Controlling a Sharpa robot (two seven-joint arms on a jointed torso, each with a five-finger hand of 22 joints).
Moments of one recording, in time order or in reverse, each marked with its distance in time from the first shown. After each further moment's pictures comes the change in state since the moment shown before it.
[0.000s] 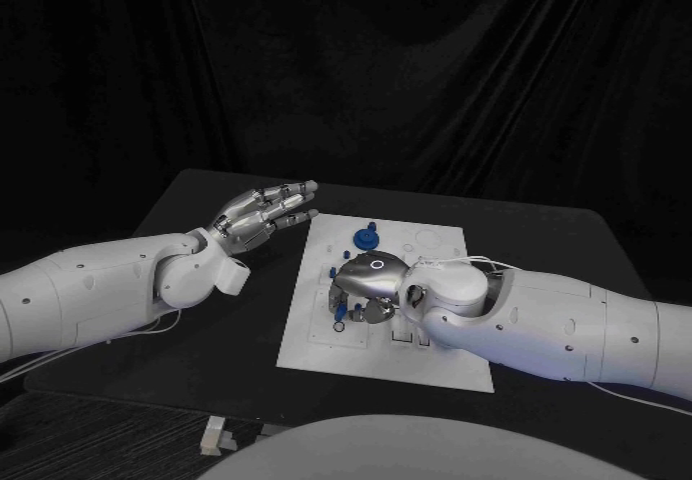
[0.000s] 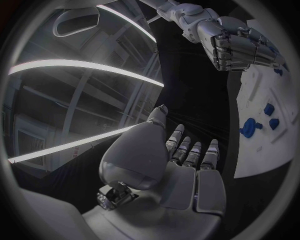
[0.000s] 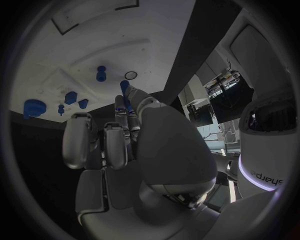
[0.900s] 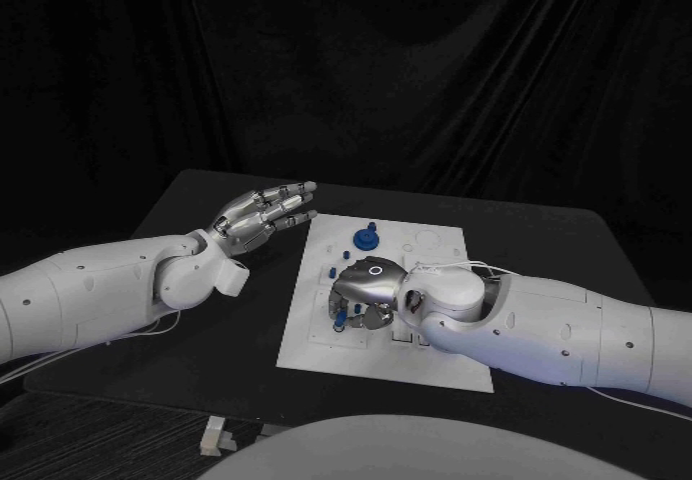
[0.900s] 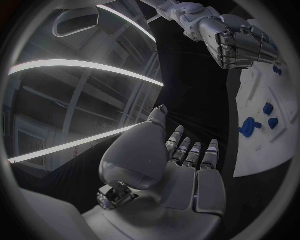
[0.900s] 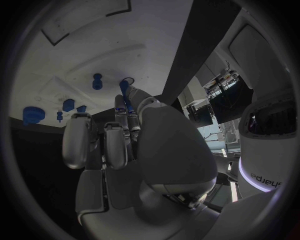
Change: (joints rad) left arm -0.005 0.000 0.000 -0.004 0.000 -0.001 0.001; left_hand -0.002 0.002 -0.006 0.006 -0.004 -0.032 -0.008 -0.005 -0.003 -0.009 -0.009 -0.012 -0.002 -0.001 -0.001 -0.004 -0.002 0.017 -0.004 -0.003 -0.004 -0.005; right arm -0.019 0.005 0.003 -0.005 -0.006 0.017 -0.001; right_hand -0.005 -0.007 0.003 -0.003 -0.004 -0.002 0.002 -0.004 0.007 0.004 -0.004 -0.003 0.000 0.000 0.000 0.000 0.001 0.000 0.000 0.000 0.000 0.000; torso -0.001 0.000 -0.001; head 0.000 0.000
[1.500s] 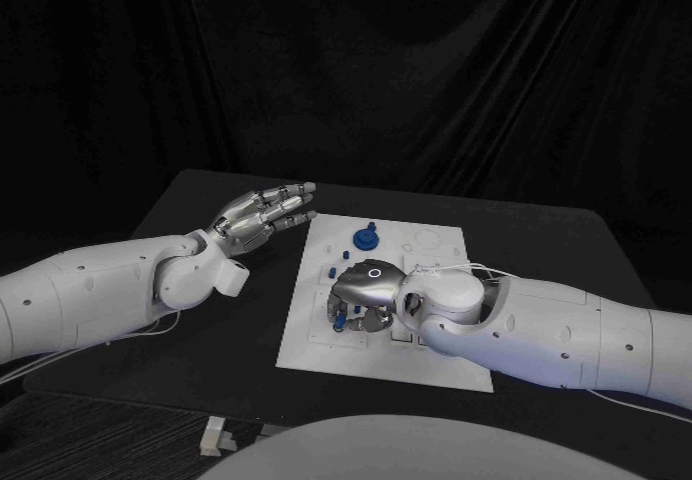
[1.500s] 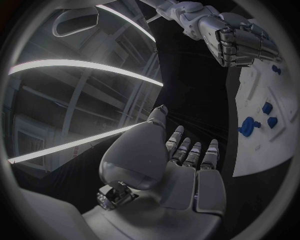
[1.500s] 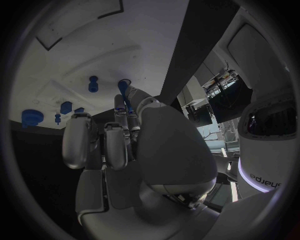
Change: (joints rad) left arm -0.002 0.001 0.000 -0.005 0.000 0.002 -0.003; left_hand 0.000 0.000 0.000 0.000 0.000 0.000 0.000 0.000 0.000 0.000 0.000 0.000 0.000 0.000 0.000 0.000 0.000 0.000 -0.002 0.003 0.000 0.003; right arm -0.006 -0.001 0.001 0.006 0.000 0.003 0.000; right_hand 0.008 0.001 0.002 0.002 0.000 -0.002 0.002 -0.002 0.031 0.004 0.003 0.000 0.001 0.004 -0.004 0.000 0.000 0.000 0.000 0.000 0.000 0.000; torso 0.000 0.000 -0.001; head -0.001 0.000
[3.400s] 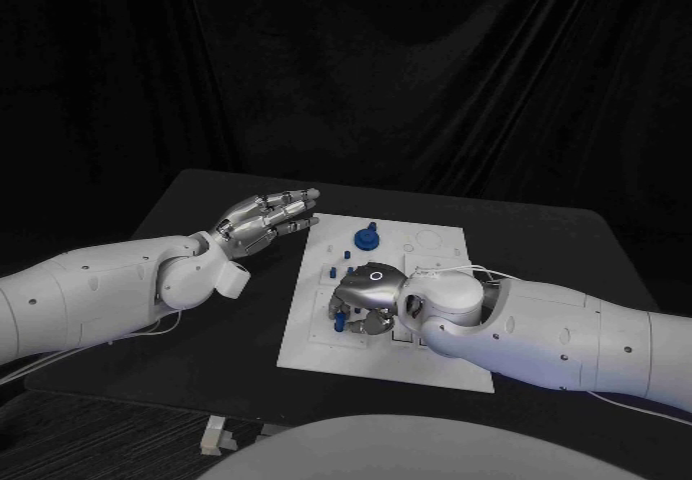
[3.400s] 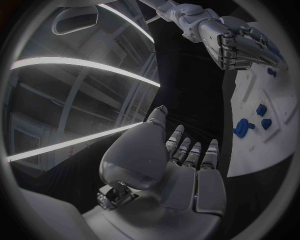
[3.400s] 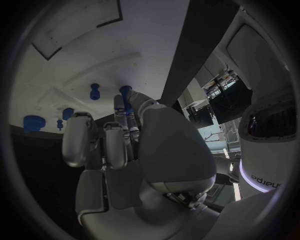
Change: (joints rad) left arm -0.006 0.008 0.000 -0.017 0.000 0.025 -0.036; left_hand -0.004 0.004 0.000 0.000 0.000 0.018 0.003 0.004 0.002 0.000 0.000 0.000 0.000 0.002 0.013 0.004 0.001 0.016 0.001 0.007 0.000 0.006; right arm -0.007 0.003 -0.002 -0.012 -0.001 0.026 -0.008; right_hand -0.041 0.003 0.022 0.003 -0.012 -0.132 0.029 -0.091 -0.016 -0.026 0.015 -0.037 0.001 -0.004 0.004 -0.008 -0.014 0.000 -0.006 0.006 -0.014 0.000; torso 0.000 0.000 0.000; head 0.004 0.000
